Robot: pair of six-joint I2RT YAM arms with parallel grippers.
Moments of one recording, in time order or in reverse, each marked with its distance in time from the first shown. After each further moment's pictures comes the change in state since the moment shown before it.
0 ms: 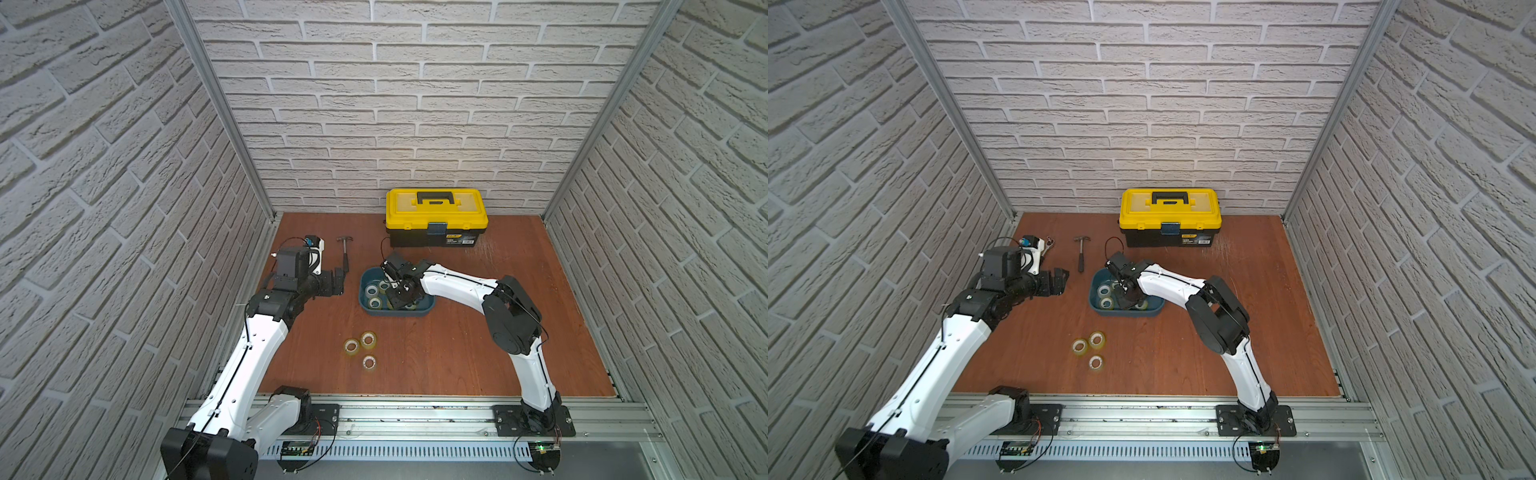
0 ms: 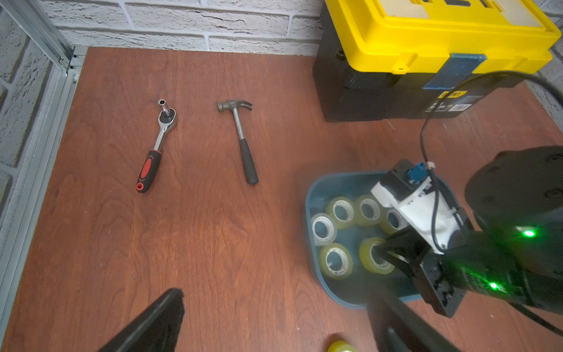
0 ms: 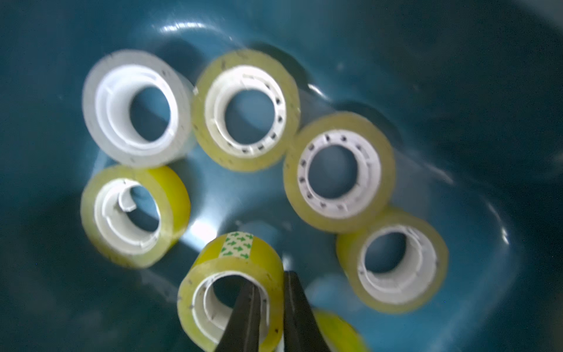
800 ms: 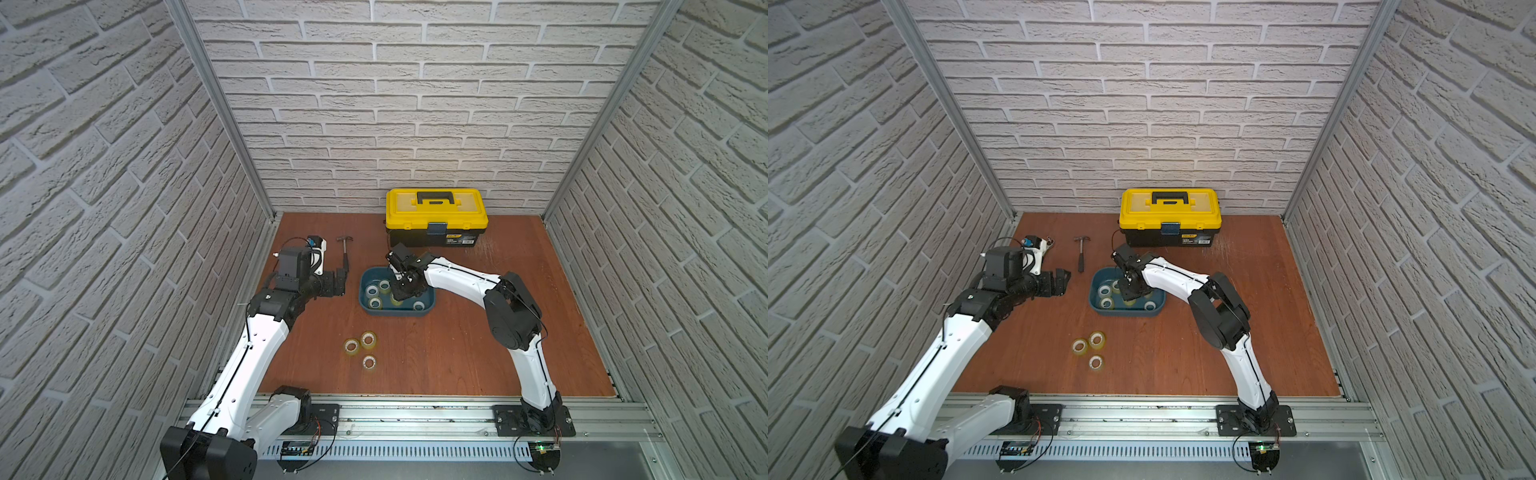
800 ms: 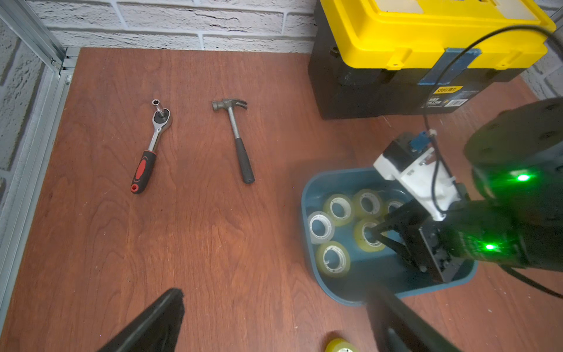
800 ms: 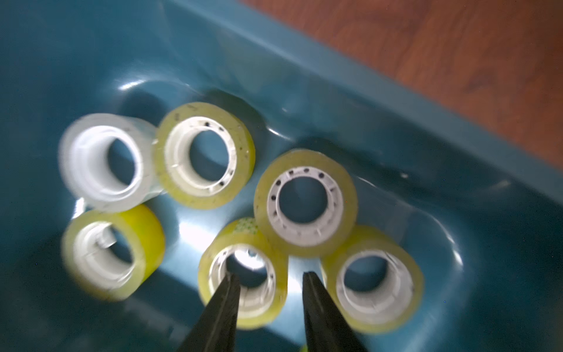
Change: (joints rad) left arm -0.013 0.001 0.000 0.000 -0.002 0.006; right arm -0.053 -0.027 0.035 -0.029 -0.014 0.014
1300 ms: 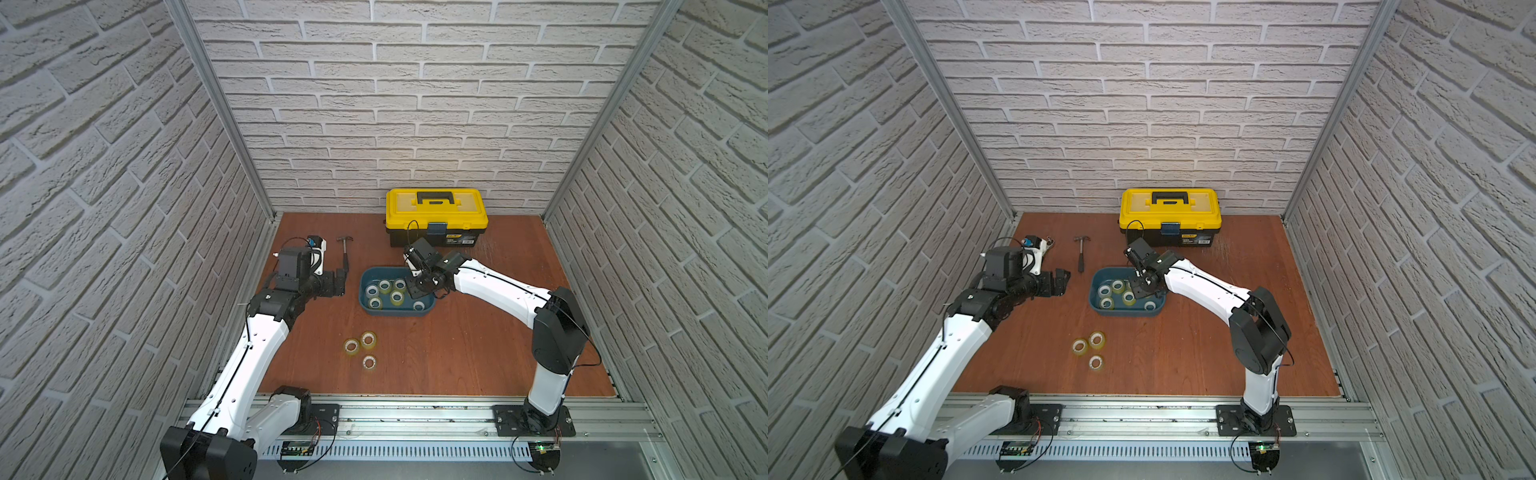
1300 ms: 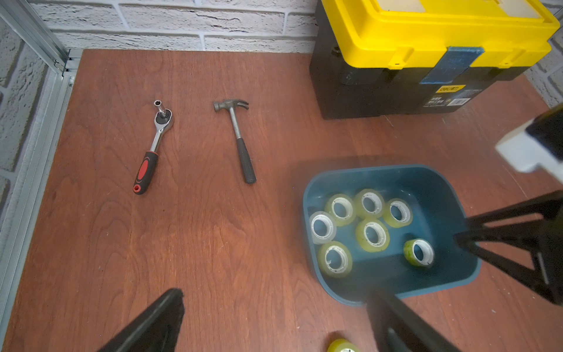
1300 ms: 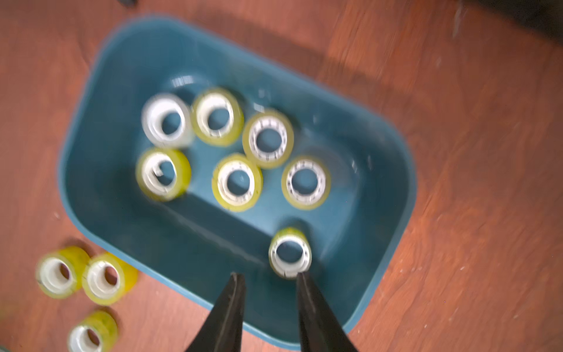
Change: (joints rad) left arm 0.000 0.002 0.000 0.000 -0.004 0.003; right arm 0.005 -0.308 -0.241 0.000 0.028 0.011
